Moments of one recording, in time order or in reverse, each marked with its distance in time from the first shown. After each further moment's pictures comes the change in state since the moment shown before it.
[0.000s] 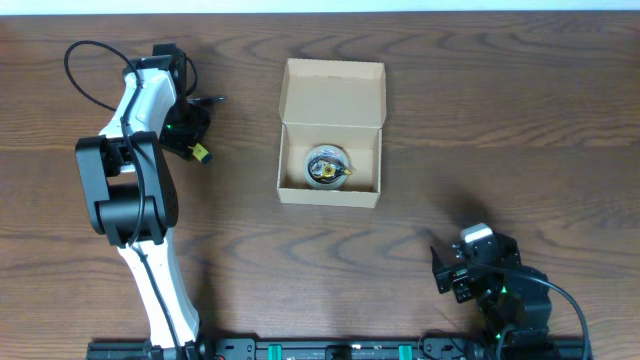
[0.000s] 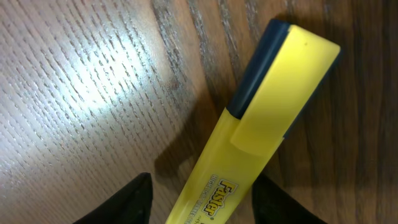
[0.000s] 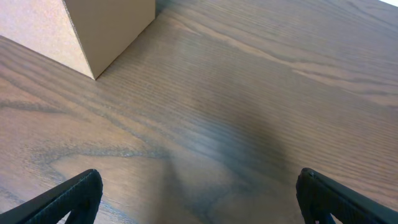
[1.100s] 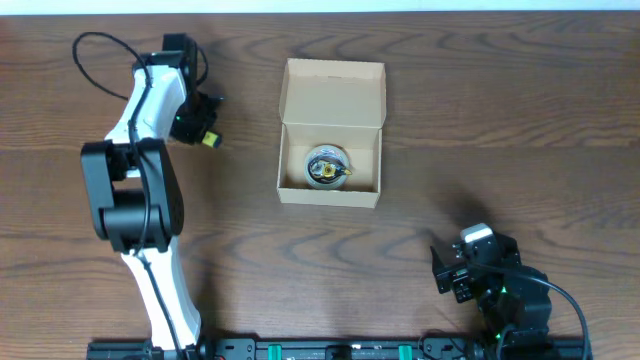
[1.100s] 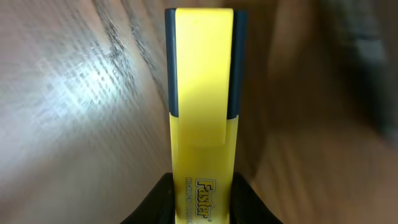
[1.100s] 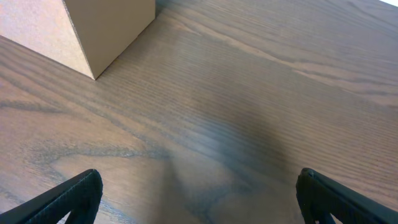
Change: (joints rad) left arm -0.069 -0.093 0.000 0.053 -0.015 0.000; right arm 0.000 0.000 0.000 0.000 0.000 0.000
